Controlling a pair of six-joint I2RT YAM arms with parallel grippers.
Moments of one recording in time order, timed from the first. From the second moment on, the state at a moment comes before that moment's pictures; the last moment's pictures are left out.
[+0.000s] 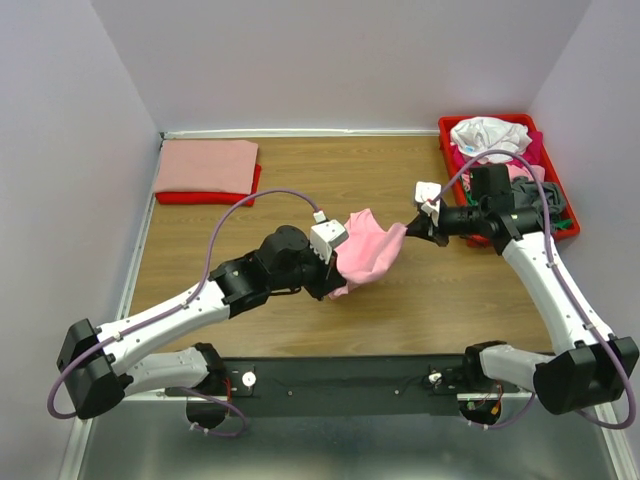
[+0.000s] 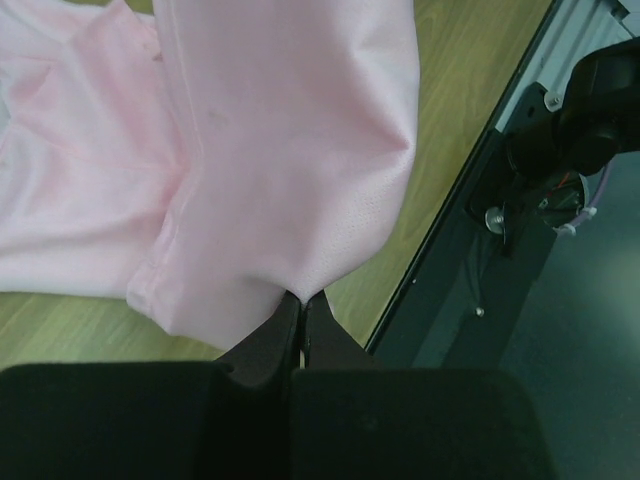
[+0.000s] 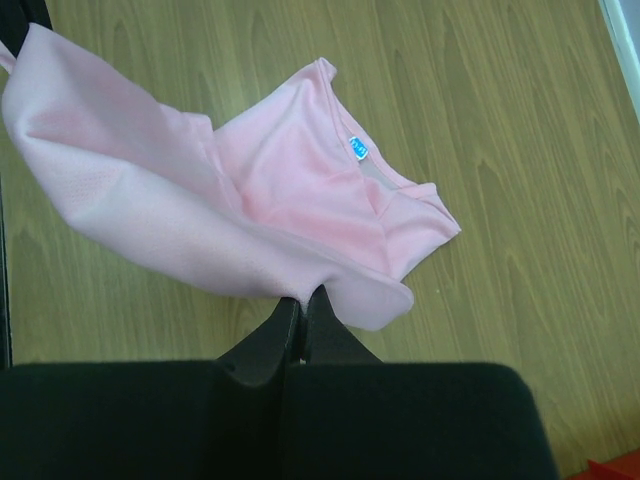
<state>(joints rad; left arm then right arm) -0.94 1.08 0.84 -0.24 0.21 -0.28 0.19 1.19 1.13 -0.78 -0.89 -0.98</state>
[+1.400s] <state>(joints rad) -0.54 1.40 0.88 -0.09 0.29 -0.08 0.19 1.77 1.38 -0.58 -0.86 -0.82</state>
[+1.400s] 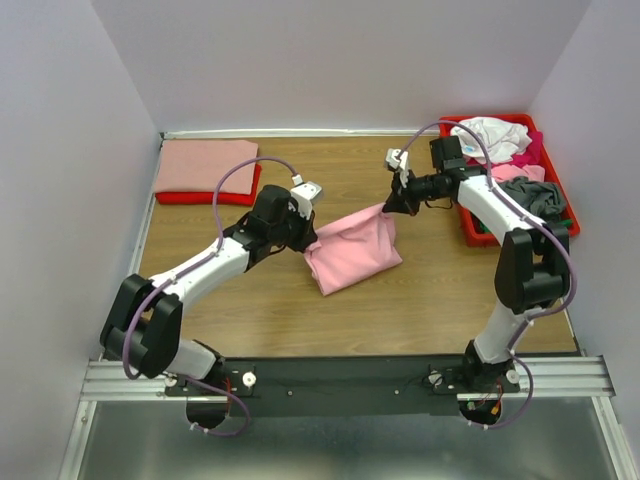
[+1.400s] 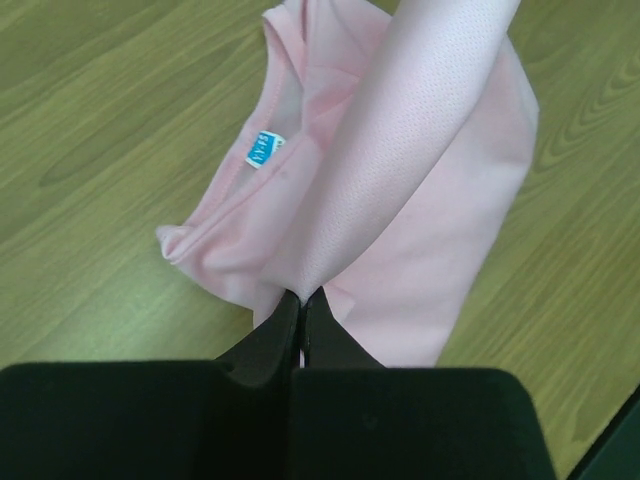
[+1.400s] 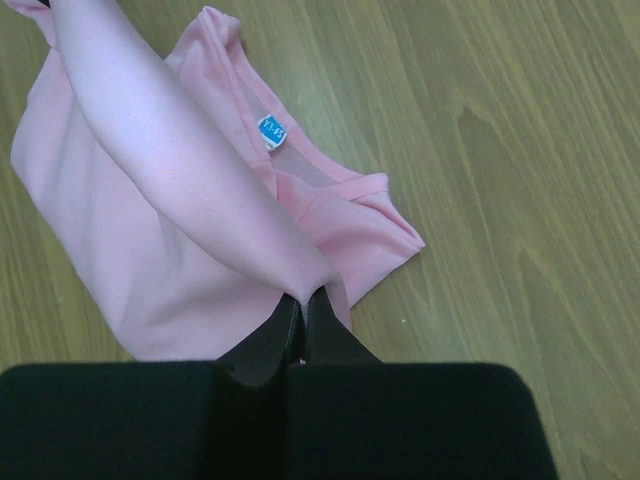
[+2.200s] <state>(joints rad) -0.44 1.71 1.03 0.00 0.32 -0.01 0.19 1.93 1.43 -0.40 -0.74 -0.64</state>
